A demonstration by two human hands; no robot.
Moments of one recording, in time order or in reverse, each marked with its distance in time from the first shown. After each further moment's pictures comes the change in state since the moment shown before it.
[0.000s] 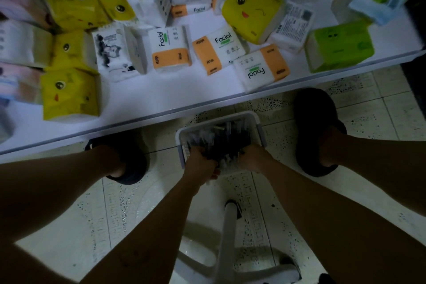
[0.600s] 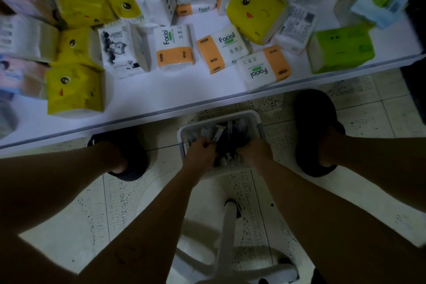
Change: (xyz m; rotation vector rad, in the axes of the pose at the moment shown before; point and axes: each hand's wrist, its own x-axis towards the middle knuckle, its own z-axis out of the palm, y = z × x) left_hand 0.004 0.012 -0.003 0.092 0.063 0.097; right_hand -0.002 -0.006 0.003 0.264 0.270 0.043
